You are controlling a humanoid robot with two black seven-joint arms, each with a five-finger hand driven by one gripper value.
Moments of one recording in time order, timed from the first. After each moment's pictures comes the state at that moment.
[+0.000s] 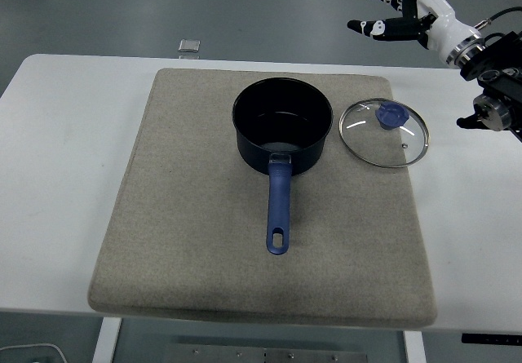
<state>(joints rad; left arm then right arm) -0.02 0.00 -0.01 -0.09 0.12 -0.05 0.08 1.27 -0.30 -0.11 0.59 -0.21 0.08 0.57</state>
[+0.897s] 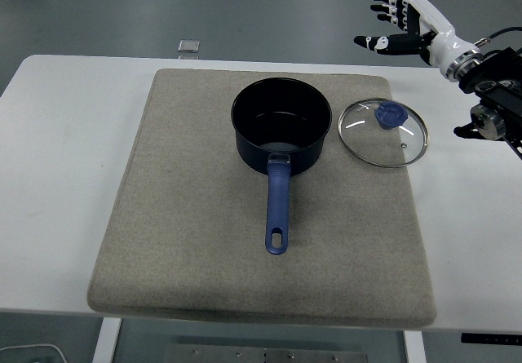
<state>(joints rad) -0.02 0.00 -0.01 -0.09 0.12 -0.05 0.08 1.22 -0.25 -0.07 0.49 -0.19 0.08 0.53</state>
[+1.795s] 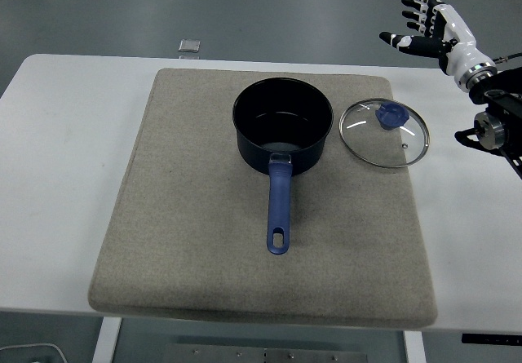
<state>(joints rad) -0.02 0.00 -0.01 -0.09 0.12 -0.05 0.08 1.16 -0.24 -0.04 0.41 -0.05 0.02 0.49</state>
